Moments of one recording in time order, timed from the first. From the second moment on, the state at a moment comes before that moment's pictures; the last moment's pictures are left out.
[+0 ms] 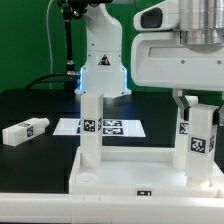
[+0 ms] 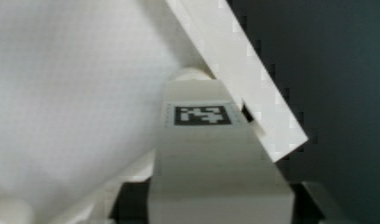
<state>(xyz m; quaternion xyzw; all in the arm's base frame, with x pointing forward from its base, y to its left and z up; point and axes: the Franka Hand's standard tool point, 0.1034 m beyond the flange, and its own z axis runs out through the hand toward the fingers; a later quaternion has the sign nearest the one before) 0.647 0.095 0.120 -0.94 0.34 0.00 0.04</state>
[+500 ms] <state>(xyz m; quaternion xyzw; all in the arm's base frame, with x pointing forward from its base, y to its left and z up) 0.646 0.101 0.120 -0.83 0.56 0.02 0.04</state>
